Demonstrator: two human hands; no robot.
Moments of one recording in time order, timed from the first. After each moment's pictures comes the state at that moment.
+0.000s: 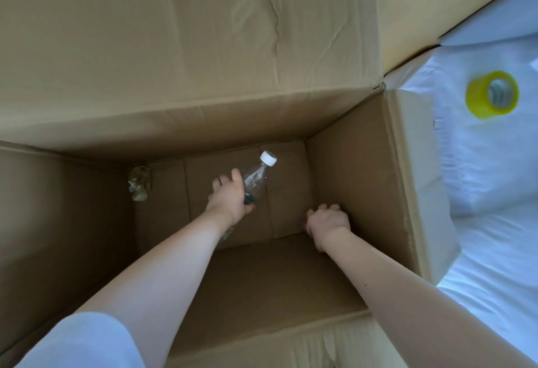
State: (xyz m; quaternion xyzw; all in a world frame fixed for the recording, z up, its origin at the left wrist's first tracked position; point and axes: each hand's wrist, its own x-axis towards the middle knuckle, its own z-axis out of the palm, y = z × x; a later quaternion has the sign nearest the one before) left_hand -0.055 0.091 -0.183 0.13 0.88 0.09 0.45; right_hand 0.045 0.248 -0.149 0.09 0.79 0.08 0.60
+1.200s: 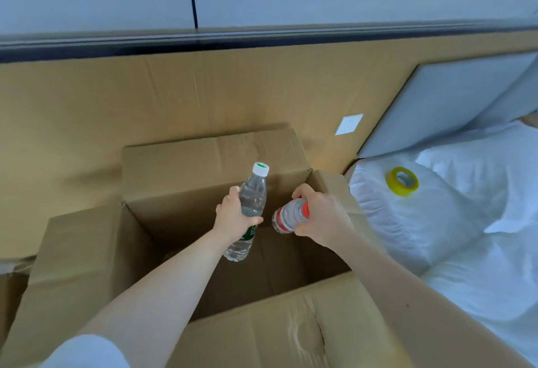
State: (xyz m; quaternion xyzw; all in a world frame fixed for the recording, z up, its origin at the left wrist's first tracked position) left_hand -0.047 0.062 0.022 0.14 0.89 0.37 0.23; right_hand 0.064 0.209 0.109 0.20 0.96 -0.19 0.10
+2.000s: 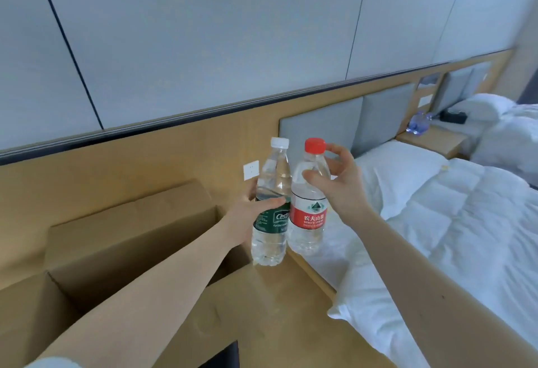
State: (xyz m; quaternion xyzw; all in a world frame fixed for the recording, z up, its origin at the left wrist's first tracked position) left_hand 0.189 0.187 0.209 0.30 0.56 0.67 0.38; right_hand 0.332 0.301 0.266 0.25 0.73 -0.51 -0.39
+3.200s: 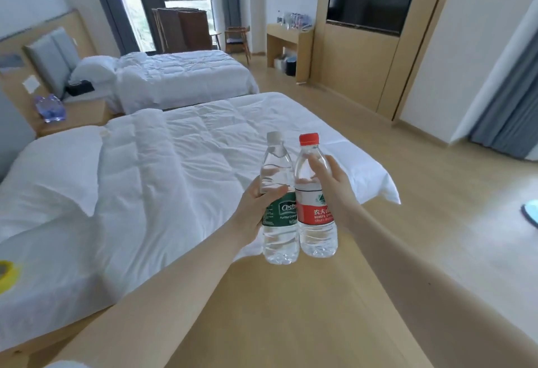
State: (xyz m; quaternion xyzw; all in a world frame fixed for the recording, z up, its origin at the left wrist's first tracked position) left_hand 0.662 0.208 0.170 0.55 0.25 0.26 0.75; right_hand 0.792 0.108 0.210 0.65 0.32 -0.31 -0.62
